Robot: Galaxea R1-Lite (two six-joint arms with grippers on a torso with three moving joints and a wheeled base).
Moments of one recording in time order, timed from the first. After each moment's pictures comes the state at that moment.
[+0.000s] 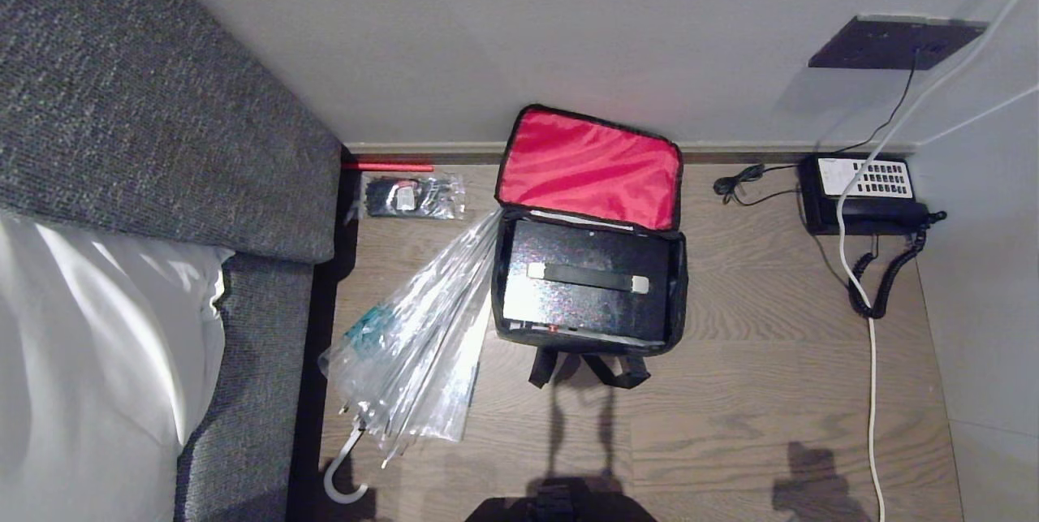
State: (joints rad) left arm 0.00 0.00 0.00 0.00 0.00 0.00; right arm 0.01 0.00 0.00 0.01 -0.01 0.01
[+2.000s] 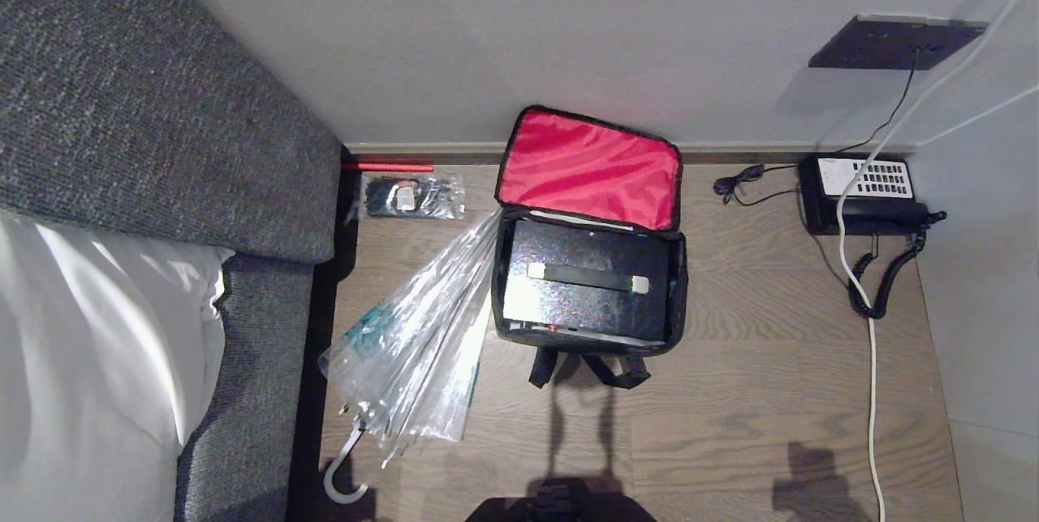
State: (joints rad) left arm 0.00 0.00 0.00 0.00 0.00 0.00; right arm 0.01 0.00 0.00 0.01 -0.01 0.01
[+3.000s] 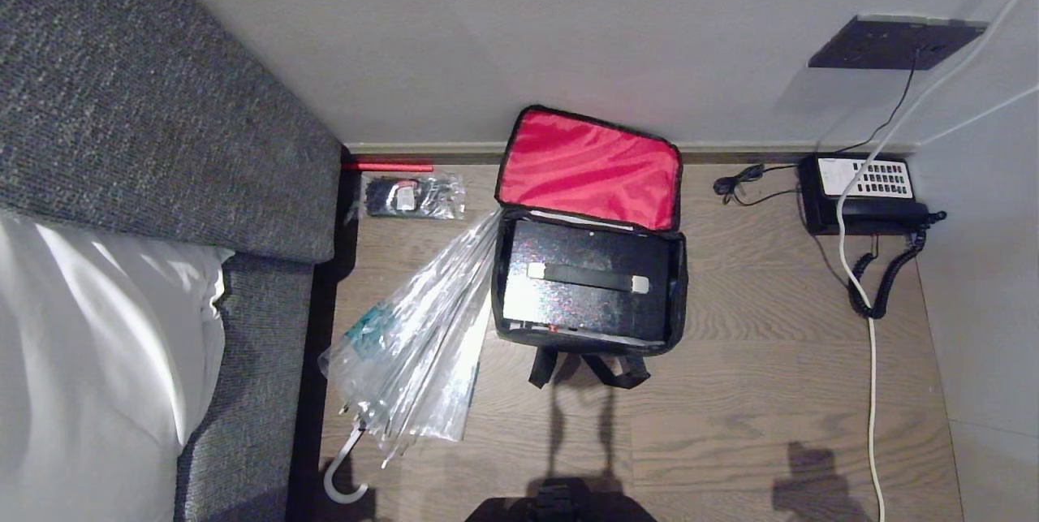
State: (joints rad) left arm 0.00 0.00 0.00 0.00 0.00 0.00; right arm 0.01 0.00 0.00 0.01 -0.01 0.01
